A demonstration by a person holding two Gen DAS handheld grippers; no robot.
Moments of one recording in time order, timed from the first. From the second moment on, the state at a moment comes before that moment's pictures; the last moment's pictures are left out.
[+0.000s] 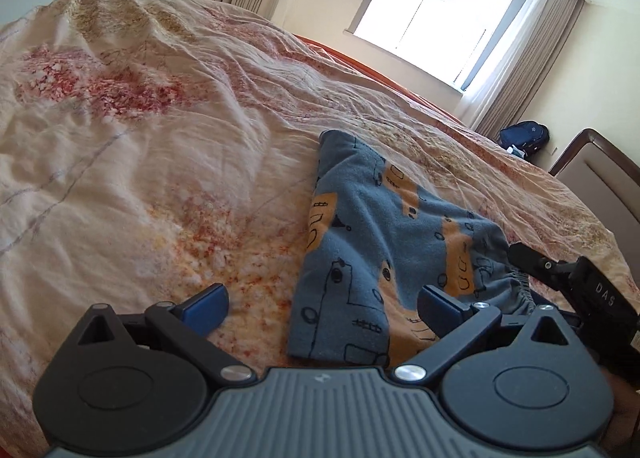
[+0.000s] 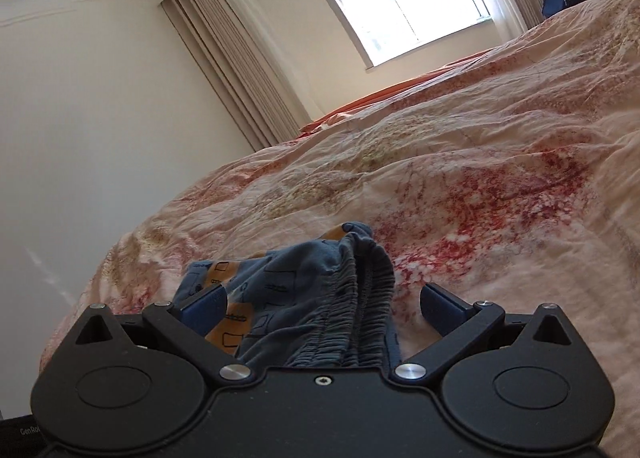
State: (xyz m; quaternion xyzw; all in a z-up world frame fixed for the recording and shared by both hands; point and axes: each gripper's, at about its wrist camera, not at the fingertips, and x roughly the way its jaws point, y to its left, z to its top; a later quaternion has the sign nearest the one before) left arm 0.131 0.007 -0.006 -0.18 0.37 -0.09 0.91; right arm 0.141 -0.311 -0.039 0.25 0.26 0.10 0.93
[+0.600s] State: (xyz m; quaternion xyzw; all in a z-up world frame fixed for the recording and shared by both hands) left arm 0.206 -0.026 -0.011 -0.05 0.40 -0.19 0.89; right arm 0.162 -0.307 -0.049 0.29 0.28 0.14 0.90
